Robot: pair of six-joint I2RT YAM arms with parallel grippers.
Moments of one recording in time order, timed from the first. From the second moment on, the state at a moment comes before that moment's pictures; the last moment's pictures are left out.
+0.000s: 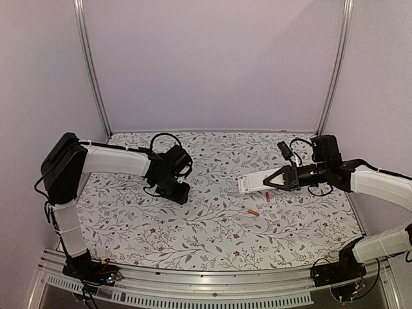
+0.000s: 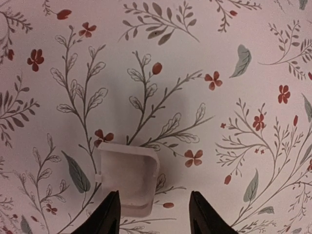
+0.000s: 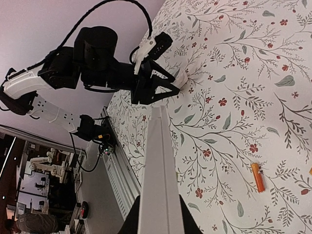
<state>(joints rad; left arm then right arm) -0.77 1.90 1.22 -0.55 -0.09 -0.34 0.41 1.23 0.73 -0.13 -0.86 0.43</state>
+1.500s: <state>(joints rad) -0.94 1.71 1.20 0.03 0.50 -0.16 0.44 1.24 0.76 -0.16 -0.89 0.41</state>
